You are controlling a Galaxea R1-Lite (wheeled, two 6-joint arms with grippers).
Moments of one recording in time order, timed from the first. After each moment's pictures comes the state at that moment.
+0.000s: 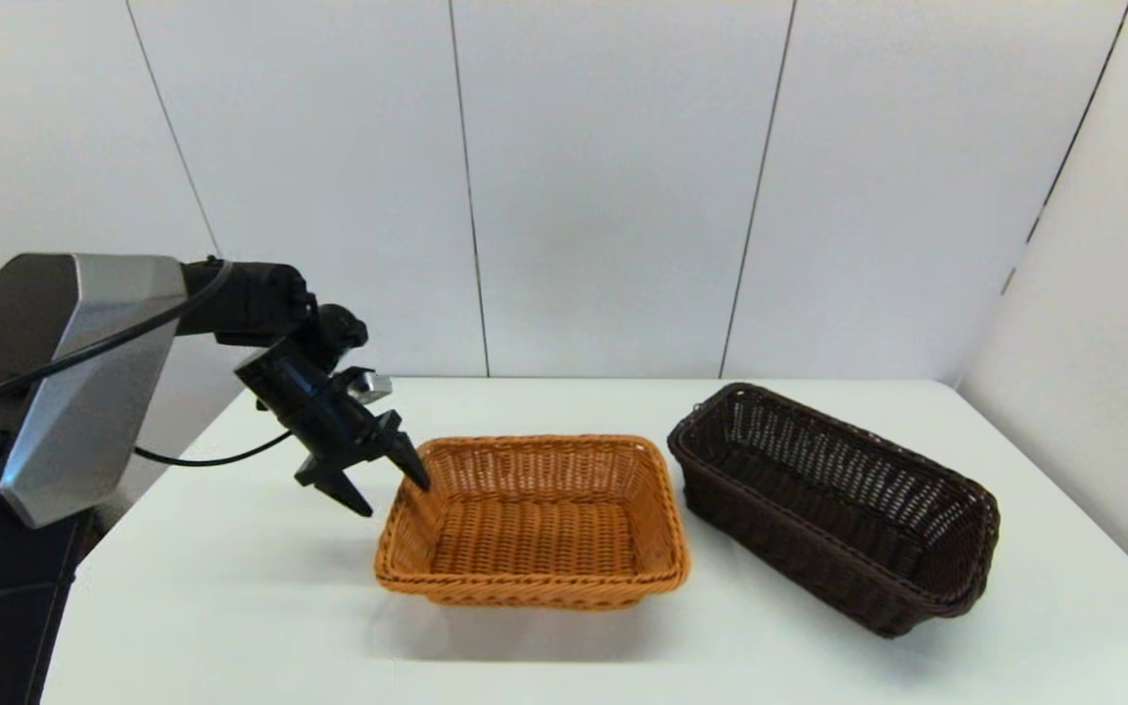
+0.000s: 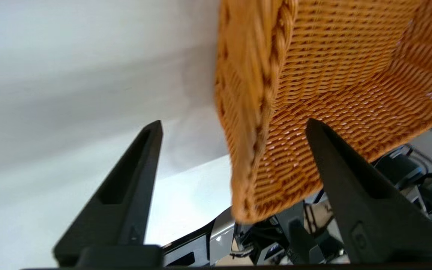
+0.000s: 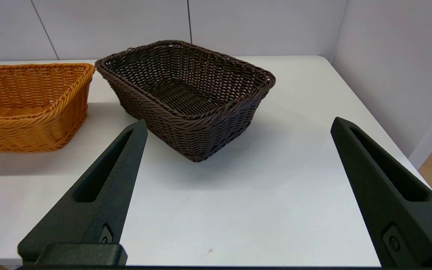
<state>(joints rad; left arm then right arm) -0.11 2.40 -1.97 1.12 -0.51 -0.13 0.00 0.00 0.00 -0.01 -0.02 0.02</state>
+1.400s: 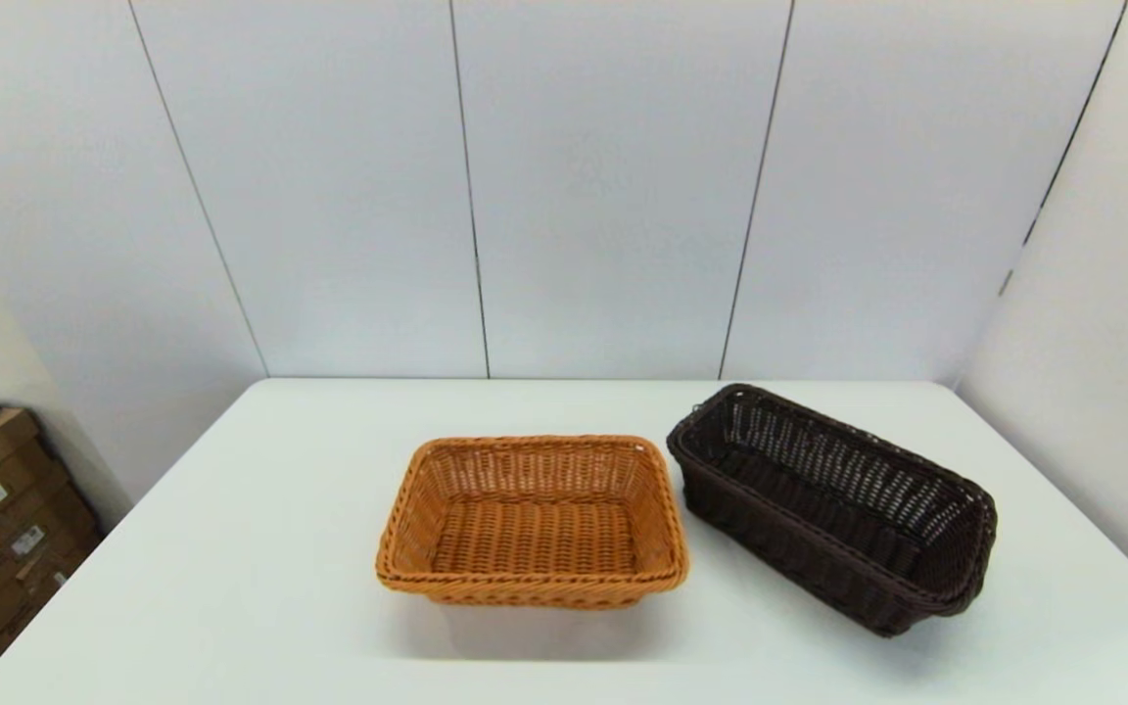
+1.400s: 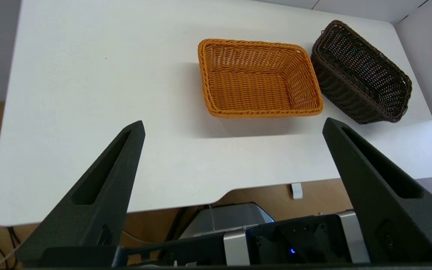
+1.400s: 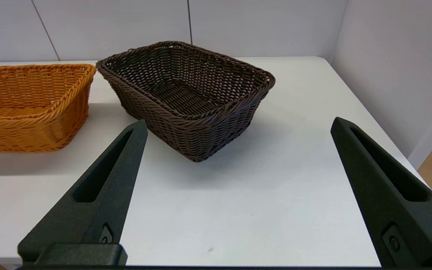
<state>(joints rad) 0.13 0.97 -1.55 1.11 -0.38 -0.13 0.00 0.00 0.00 -0.01 -0.02 0.02</state>
